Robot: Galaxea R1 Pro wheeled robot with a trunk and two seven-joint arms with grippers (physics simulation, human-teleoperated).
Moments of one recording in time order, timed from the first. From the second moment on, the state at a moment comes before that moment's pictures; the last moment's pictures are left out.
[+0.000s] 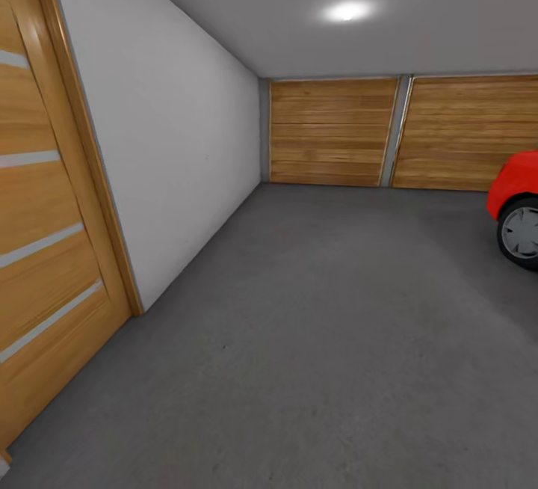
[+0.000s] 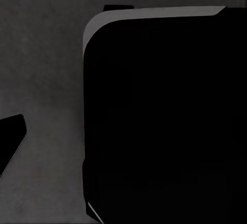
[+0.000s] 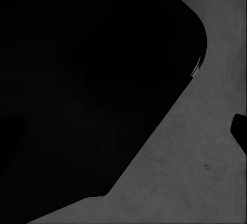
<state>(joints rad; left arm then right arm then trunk) 0.00 0.01 0.01 -0.05 0.02 -0.06 0.00 0.00 0.01 0.57 0.00 0.00 -0.04 0.00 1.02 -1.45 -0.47</state>
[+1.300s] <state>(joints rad) 0.00 0.01 0.01 -0.05 0.02 -0.06 0.00 0.00 0.01 0.56 0.00 0.00 -0.04 0.00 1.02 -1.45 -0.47</state>
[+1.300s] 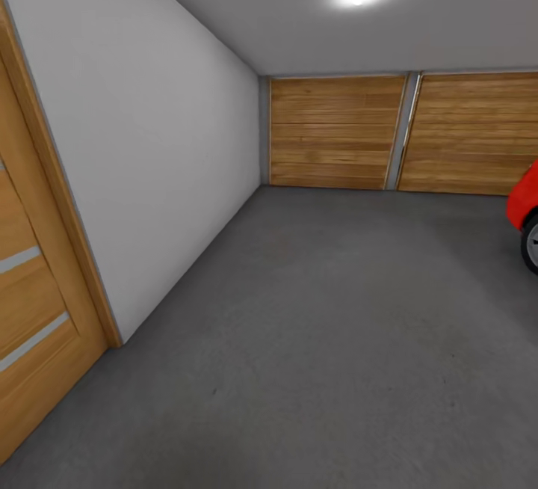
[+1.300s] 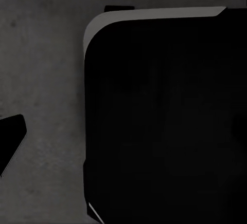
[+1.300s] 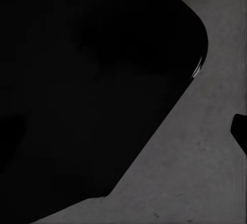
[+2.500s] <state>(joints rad) 0.00 0.01 0.01 -0.05 0.02 -0.07 0.00 0.00 0.01 0.57 0.00 0.01 -0.04 0.00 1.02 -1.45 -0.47</state>
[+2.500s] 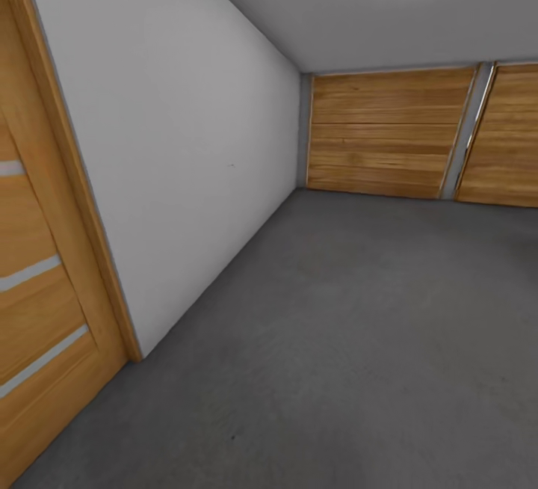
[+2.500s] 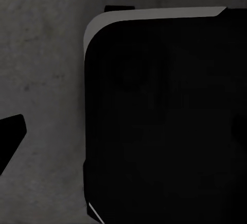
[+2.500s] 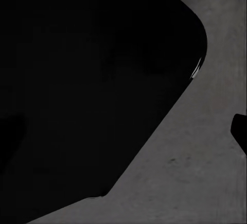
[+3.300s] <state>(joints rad) 0.00 0.01 0.01 -0.05 0.02 -0.07 0.00 0.00 0.01 0.57 0.00 0.00 -0.04 0.00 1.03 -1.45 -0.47</state>
